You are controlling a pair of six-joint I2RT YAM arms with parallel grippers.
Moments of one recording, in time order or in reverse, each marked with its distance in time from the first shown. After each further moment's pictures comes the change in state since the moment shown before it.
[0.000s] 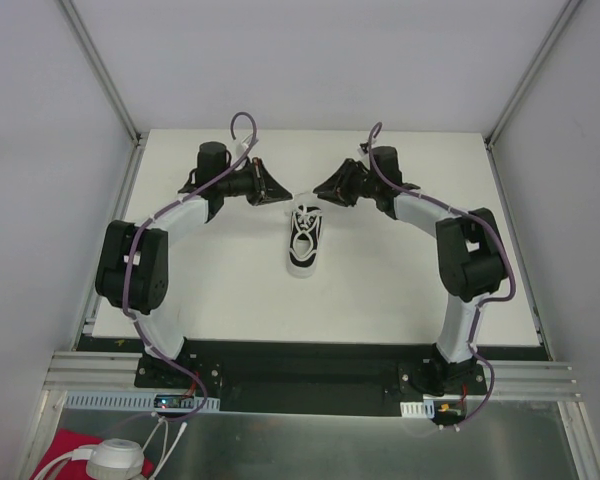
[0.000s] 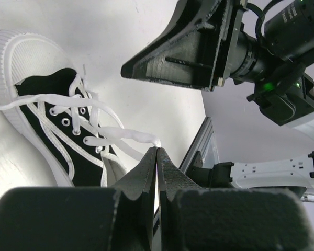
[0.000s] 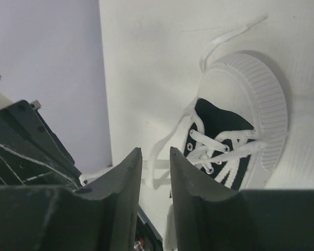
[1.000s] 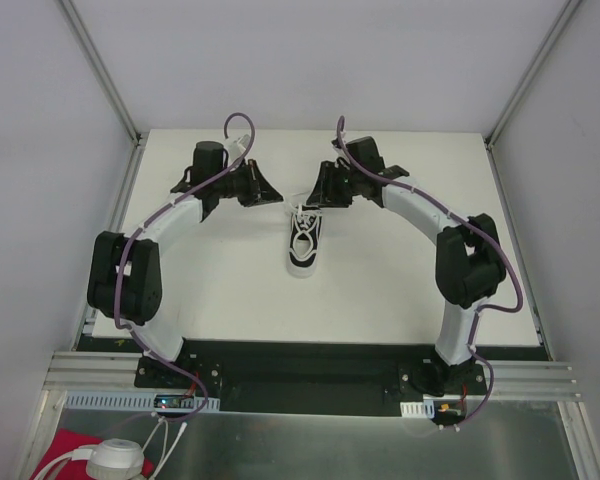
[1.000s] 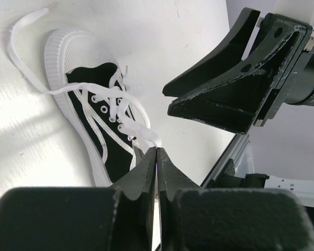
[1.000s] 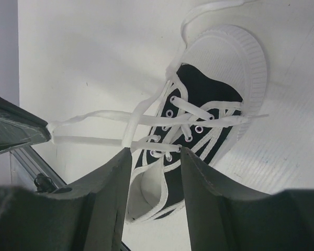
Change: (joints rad) left arm 0.002 -0.071 0.003 -0.206 -0.148 0.170; right arm 0.118 -0.035 0.220 -0.524 0.180 -0.494
